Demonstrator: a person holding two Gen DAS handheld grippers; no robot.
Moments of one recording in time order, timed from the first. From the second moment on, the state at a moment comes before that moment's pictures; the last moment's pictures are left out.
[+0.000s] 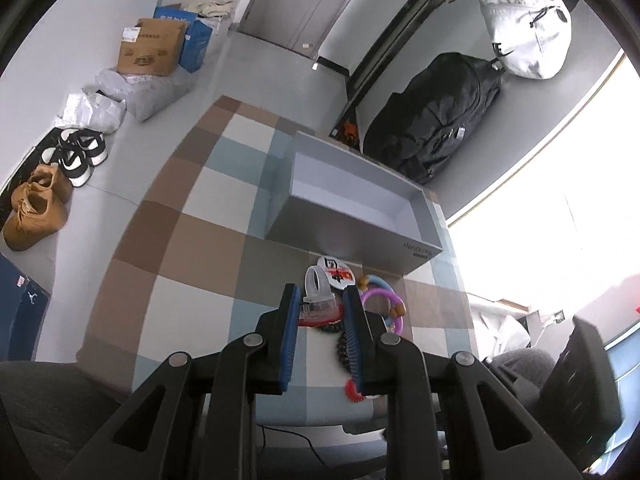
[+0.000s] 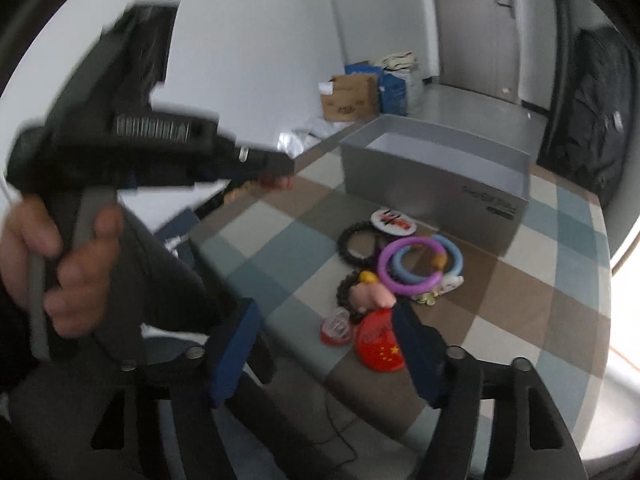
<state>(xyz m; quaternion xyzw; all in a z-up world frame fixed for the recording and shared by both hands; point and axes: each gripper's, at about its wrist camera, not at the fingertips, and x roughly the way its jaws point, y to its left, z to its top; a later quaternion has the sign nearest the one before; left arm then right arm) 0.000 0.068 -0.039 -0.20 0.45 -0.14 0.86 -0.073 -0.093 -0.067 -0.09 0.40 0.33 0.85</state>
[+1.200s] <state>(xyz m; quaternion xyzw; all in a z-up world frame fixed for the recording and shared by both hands) 0.030 0.056 -0.008 -0.17 0.43 -0.14 0.88 -0.012 -0.124 -0.019 0.01 0.35 0.30 0.89</state>
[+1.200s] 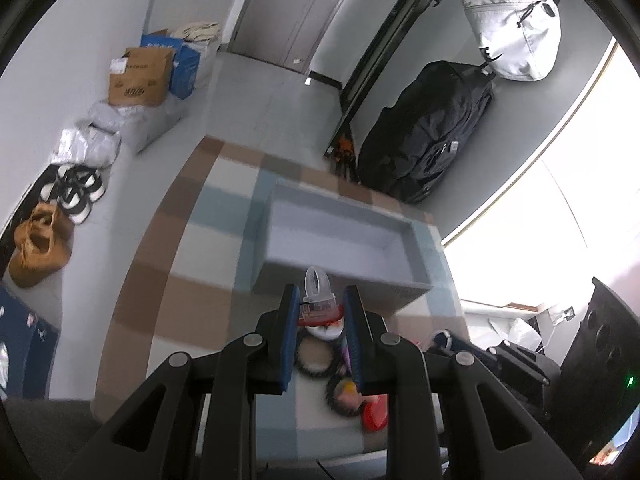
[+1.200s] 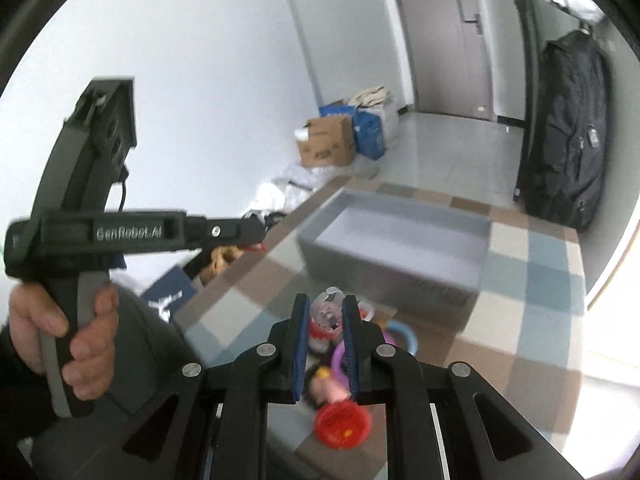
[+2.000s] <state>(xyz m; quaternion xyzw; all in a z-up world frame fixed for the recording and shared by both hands) 0.128 0.006 -0.033 -0.11 0.47 -0.16 0.86 0.120 -0.152 -0.040 0.08 0.38 0.27 0.88</state>
